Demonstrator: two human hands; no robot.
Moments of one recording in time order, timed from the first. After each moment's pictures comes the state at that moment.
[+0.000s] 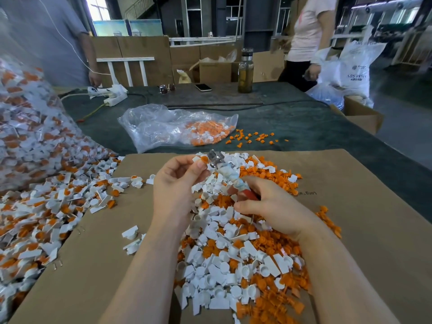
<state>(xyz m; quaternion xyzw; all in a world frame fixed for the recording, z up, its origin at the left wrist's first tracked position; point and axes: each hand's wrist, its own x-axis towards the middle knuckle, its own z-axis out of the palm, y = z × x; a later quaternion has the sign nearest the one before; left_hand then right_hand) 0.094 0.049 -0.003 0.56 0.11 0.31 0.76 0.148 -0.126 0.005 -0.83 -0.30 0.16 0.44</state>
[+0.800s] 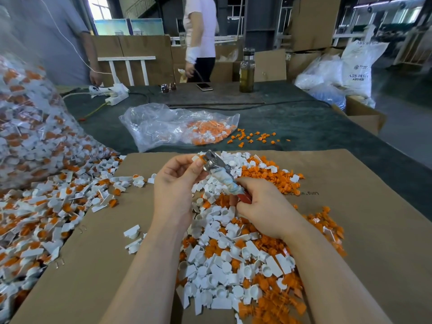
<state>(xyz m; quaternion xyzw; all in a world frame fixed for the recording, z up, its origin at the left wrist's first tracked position) 0.095 0.050 -0.003 0.53 0.10 0.31 0.78 0.141 -0.111 0.000 -0.86 -0.34 0.05 0.38</state>
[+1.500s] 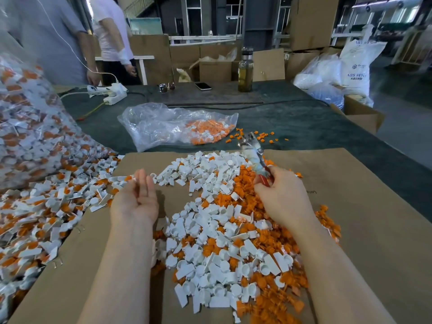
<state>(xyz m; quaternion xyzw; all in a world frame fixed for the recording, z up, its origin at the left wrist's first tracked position) 0.081 0.109 -0.007 0.07 0.32 0.33 0.88 0.164 -0.125 -0.015 -0.91 -0.16 -0.09 0.36</state>
